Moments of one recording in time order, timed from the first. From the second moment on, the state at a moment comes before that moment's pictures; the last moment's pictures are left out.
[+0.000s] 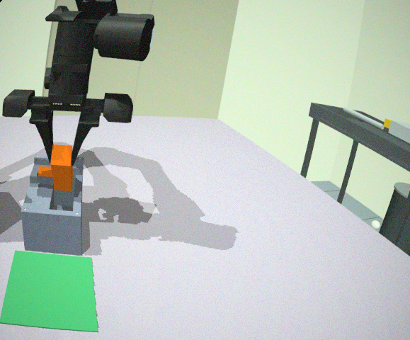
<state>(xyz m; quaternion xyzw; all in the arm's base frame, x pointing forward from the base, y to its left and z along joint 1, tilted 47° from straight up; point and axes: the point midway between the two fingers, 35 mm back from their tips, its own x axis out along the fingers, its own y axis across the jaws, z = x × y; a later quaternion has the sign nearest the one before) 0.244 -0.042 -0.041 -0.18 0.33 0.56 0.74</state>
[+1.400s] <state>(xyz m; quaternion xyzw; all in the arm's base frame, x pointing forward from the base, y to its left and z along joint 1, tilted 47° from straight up) 0.228 -0.088 -0.032 -0.18 0.32 0.56 0.74</state>
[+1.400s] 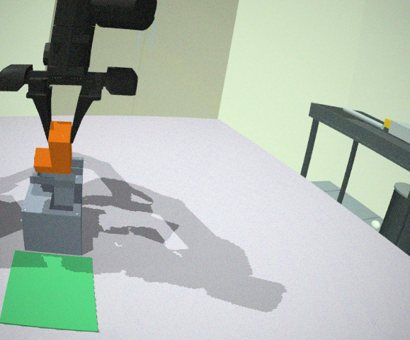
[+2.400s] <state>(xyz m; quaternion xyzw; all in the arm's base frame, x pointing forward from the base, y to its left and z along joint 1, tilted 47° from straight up) 0.180 -0.171 -0.128 -0.18 0.33 0.56 0.74</state>
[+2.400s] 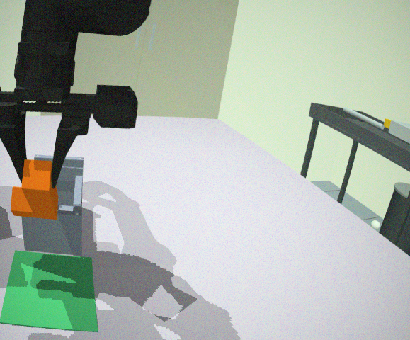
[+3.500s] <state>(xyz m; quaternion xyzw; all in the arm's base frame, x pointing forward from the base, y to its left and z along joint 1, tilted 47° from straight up) 0.189 -0.147 -0.161 -0.19 0.33 0.56 0.74</state>
